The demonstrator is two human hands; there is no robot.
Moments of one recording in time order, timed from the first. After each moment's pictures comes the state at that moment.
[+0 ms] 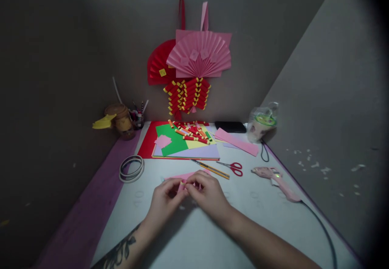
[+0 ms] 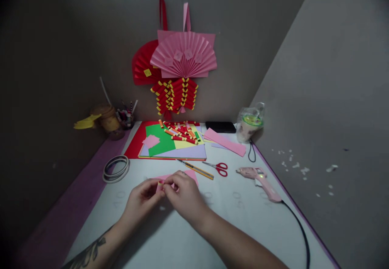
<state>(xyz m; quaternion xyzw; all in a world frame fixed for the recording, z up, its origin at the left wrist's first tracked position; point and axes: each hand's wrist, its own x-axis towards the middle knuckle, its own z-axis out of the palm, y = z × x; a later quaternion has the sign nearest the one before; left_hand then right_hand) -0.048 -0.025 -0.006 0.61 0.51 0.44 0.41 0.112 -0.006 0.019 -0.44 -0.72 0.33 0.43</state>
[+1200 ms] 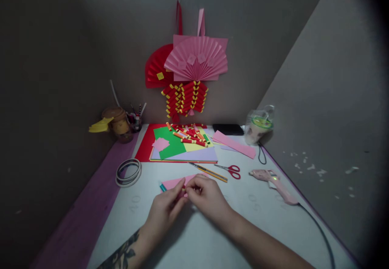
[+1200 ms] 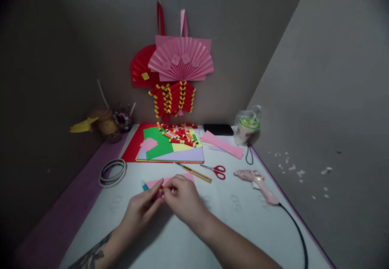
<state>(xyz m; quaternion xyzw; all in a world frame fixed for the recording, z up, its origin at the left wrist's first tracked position) -0.048 -0.032 -0.006 0.73 0.48 0.40 0.28 0.116 -0.004 0.026 -0.48 -0.71 0.35 0.38</state>
